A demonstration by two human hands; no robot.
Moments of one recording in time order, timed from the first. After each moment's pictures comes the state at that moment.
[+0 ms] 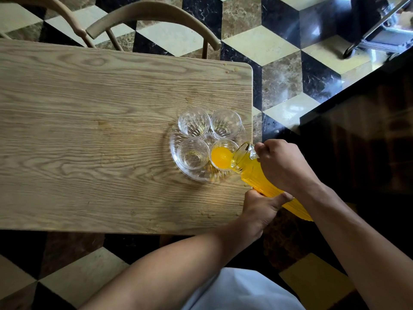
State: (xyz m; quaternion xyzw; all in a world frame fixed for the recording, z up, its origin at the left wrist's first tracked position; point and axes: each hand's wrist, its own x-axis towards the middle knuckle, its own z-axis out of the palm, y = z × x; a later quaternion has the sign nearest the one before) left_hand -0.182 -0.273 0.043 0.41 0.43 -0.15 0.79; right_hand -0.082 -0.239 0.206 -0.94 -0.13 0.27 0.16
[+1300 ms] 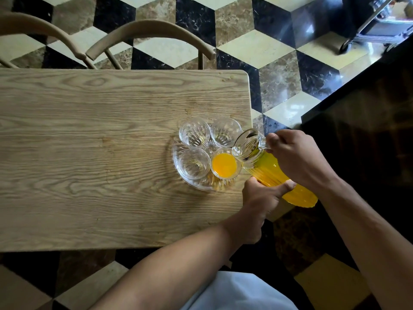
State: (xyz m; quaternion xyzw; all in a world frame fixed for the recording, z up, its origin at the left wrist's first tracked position) left_hand -0.155 -0.232 0.085 0.51 0.44 -0.13 0.73; right_hand -0.060 -0.245 0.221 -0.93 -0.12 0.23 0.26
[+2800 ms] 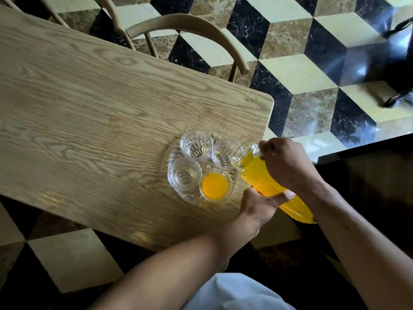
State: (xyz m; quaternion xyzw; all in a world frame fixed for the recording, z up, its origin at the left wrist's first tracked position) left_hand -0.076 -0.235 0.101 0.48 0.51 -0.04 0.71; right_hand 0.026 -0.207 0.197 -0.91 -0.25 0.29 0.17
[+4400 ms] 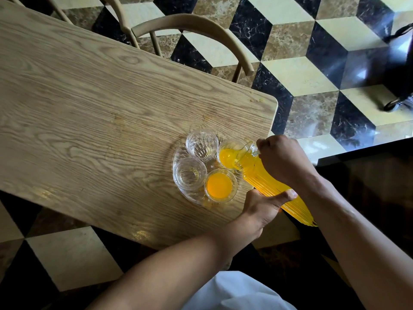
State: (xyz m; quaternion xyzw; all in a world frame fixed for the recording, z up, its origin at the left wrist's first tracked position) left_hand -0.074 -0.240 0.066 0.37 0.49 -0.07 0.78; right_hand 0.030 -0.189 0.182 -0.91 -0.34 0.24 0.02
